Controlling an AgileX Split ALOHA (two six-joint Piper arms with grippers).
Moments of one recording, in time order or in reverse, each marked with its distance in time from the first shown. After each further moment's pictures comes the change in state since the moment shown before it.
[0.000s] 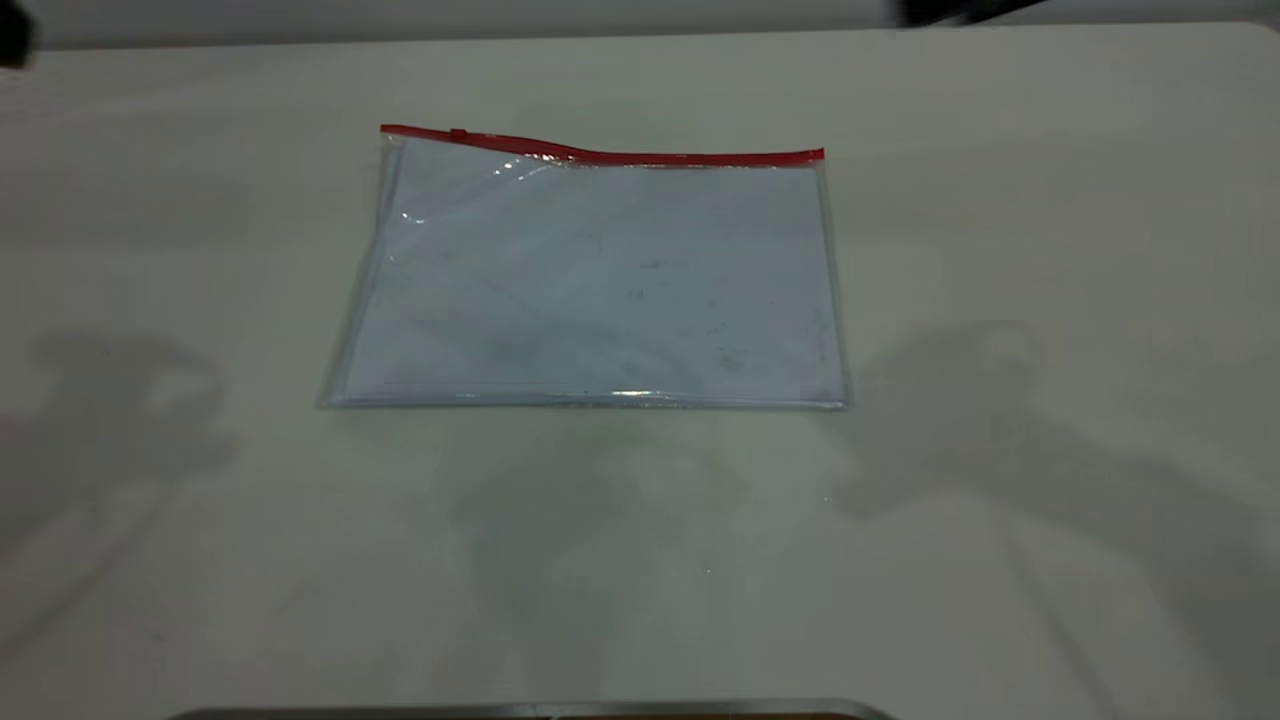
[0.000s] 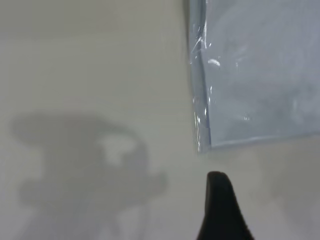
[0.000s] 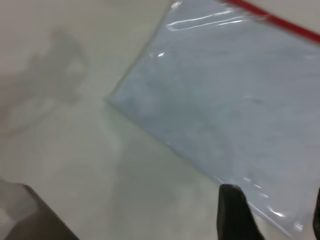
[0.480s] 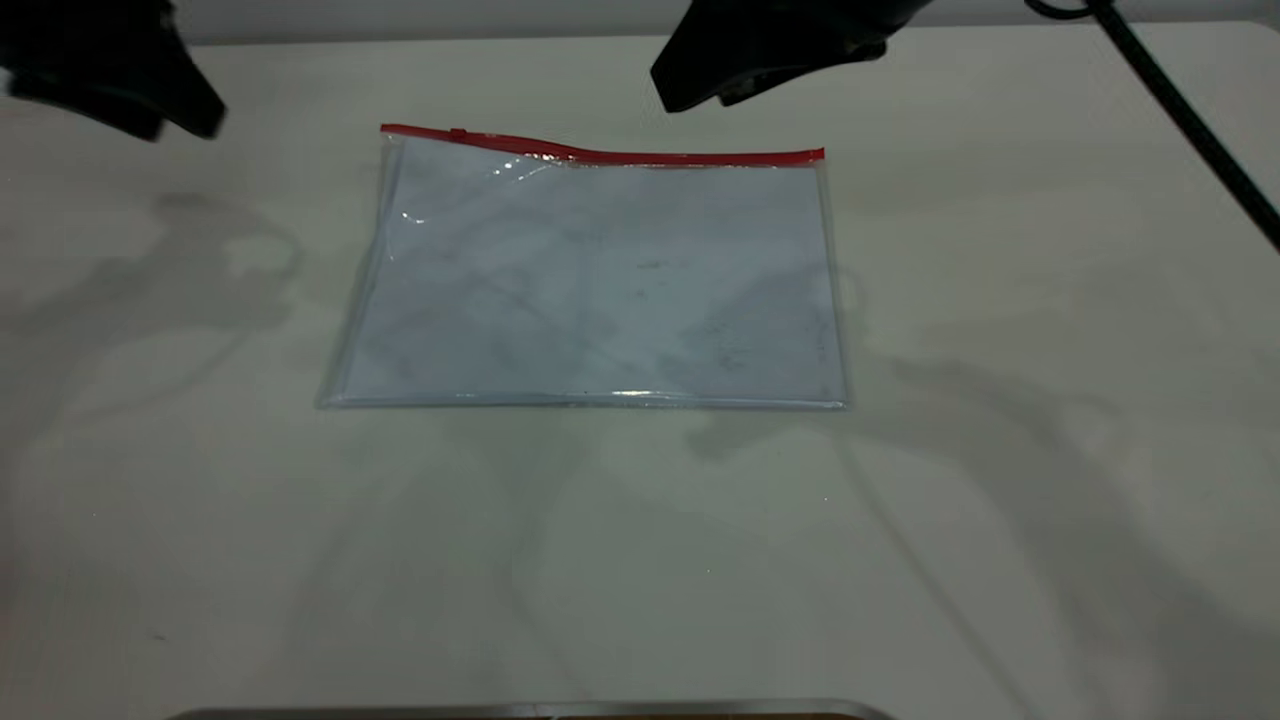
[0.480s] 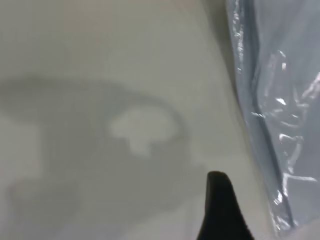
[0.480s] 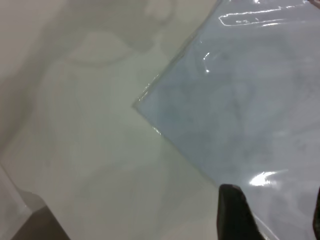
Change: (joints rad) left arm 0.000 0.589 -0.478 -0.037 0.072 0.237; right arm 0.123 0.296 -0.249 0.037 0.002 0.004
